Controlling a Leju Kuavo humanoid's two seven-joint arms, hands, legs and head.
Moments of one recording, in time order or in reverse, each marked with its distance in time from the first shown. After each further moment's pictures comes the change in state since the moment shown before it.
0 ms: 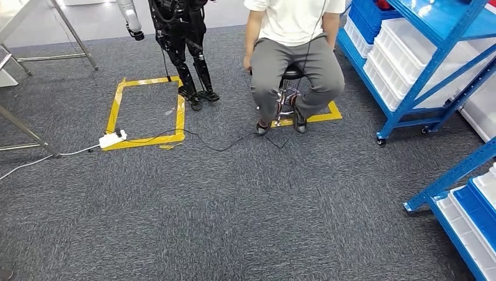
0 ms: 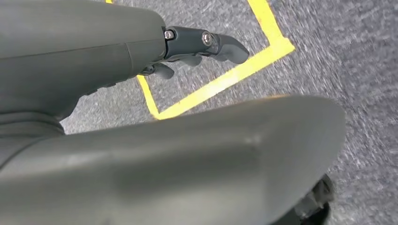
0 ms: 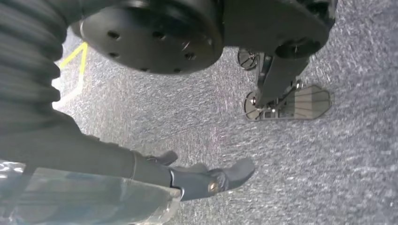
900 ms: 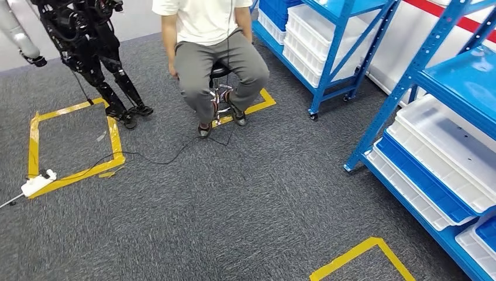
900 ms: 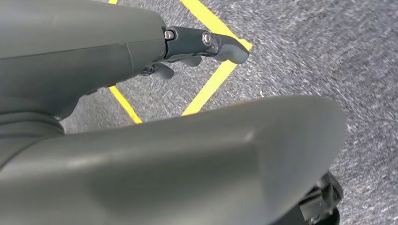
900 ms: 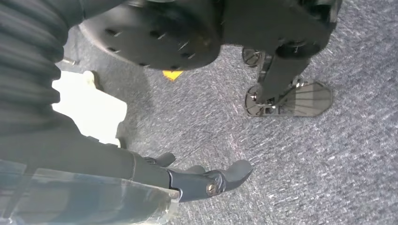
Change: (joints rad) left arm 0.003 -0.002 0.003 0.000 -0.014 0.001 0.005; right arm -0.002 -0.007 -0.001 0.000 0.024 0.008 0.000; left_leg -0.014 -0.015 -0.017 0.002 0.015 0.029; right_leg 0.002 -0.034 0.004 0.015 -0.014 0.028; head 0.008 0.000
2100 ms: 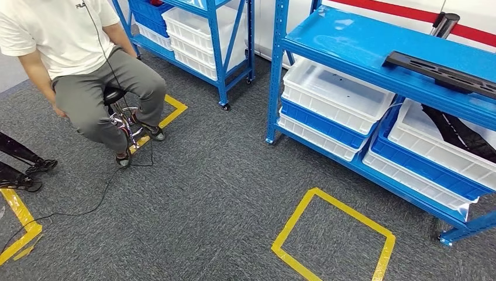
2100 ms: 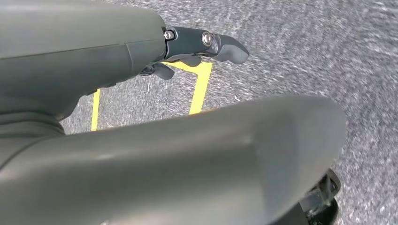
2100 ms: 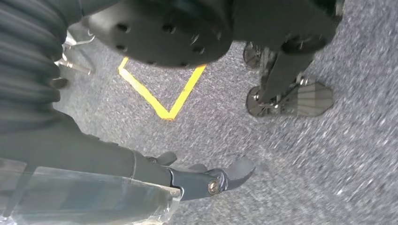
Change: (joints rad) left arm 0.003 0.009 0.008 0.000 -0.009 -0.003 -0.013; right arm 0.003 0.005 0.000 0.000 0.016 0.009 0.003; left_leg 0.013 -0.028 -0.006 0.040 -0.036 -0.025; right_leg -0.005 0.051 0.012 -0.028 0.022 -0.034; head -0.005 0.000
